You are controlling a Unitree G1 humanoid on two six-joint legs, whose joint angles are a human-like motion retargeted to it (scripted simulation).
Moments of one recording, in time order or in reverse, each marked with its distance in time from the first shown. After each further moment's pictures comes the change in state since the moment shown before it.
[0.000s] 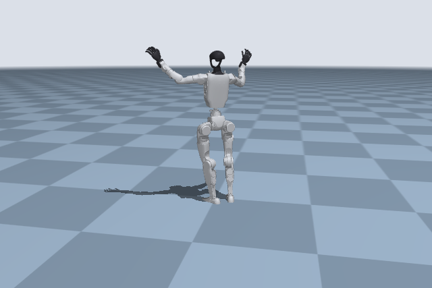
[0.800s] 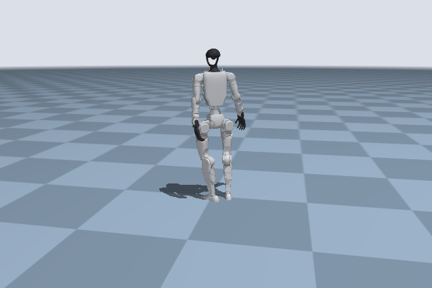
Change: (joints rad) left arm 0.640 -1.297 -0.274 0.890 -0.152 0.133 -0.570; right arm 0.769 0.752 0.309 0.836 -0.255 -0.146 0.576; waist -0.118 -0.054 0.180; left_leg 0.106 -0.008 0.038 -0.009 0.003 0.001; right_leg 0.081 0.006 0.030 -0.004 0.018 -0.016
